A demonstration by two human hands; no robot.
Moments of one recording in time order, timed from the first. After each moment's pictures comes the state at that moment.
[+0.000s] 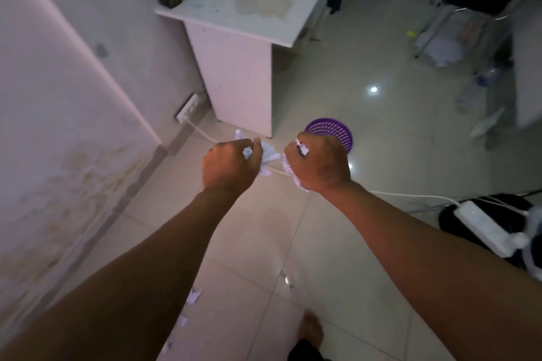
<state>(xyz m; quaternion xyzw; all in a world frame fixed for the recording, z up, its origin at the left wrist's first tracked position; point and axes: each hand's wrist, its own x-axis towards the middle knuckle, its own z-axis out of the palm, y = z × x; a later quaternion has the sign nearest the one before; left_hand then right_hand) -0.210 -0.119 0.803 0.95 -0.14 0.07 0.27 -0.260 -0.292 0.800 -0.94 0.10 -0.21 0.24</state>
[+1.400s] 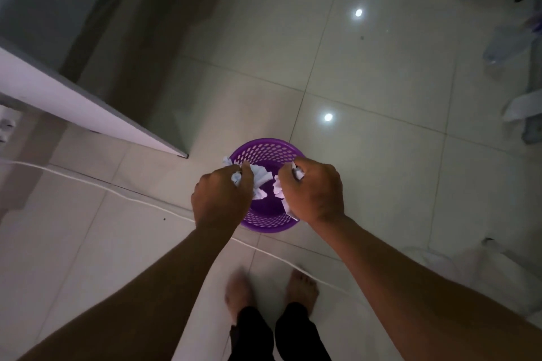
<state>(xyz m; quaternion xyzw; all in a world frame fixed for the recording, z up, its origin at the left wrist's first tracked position) 0.101 -0.568 0.452 0.94 -0.03 -0.13 0.30 0.032 -0.712 0.450 -0.89 0.27 -0.09 0.37</state>
